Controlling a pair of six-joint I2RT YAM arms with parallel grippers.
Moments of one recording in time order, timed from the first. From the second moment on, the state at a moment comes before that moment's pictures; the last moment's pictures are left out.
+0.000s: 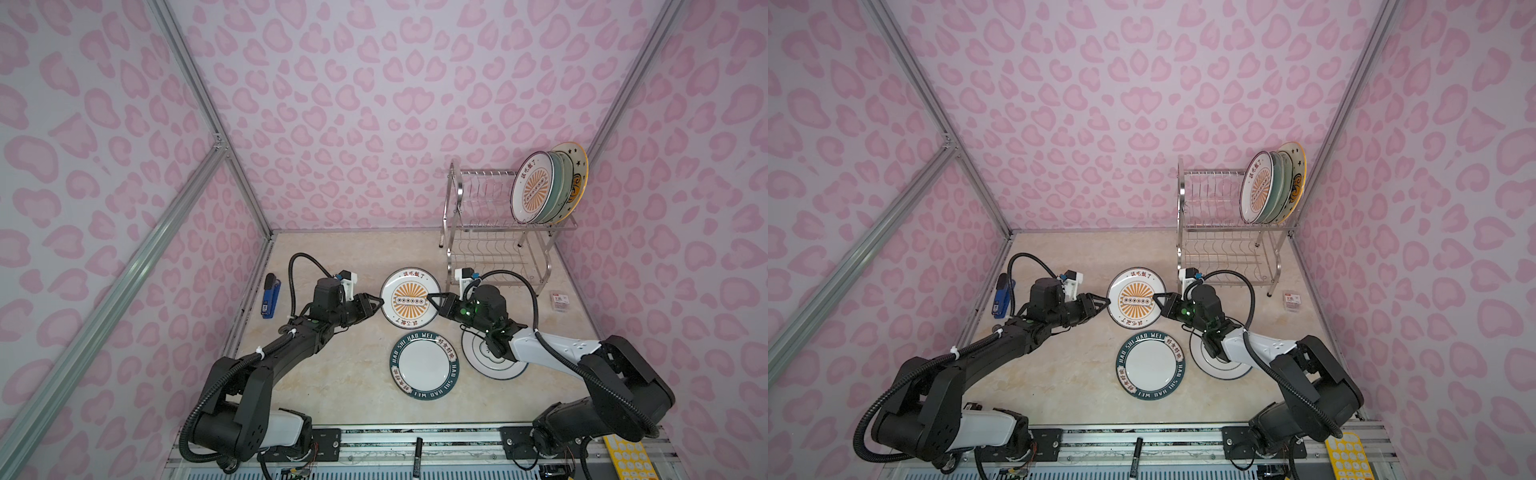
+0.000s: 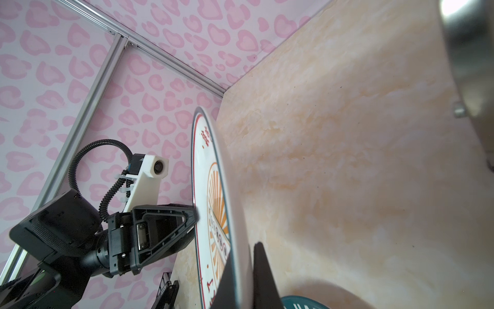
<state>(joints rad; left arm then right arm) -0.30 1.37 0.65 0.13 0.56 -0.77 0.55 1.47 0.61 0.57 -0.32 0.91</state>
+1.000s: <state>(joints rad) -0.30 1.32 0.68 0.02 0.49 -0.73 0.50 1.28 0.54 0.49 -0.26 0.83</state>
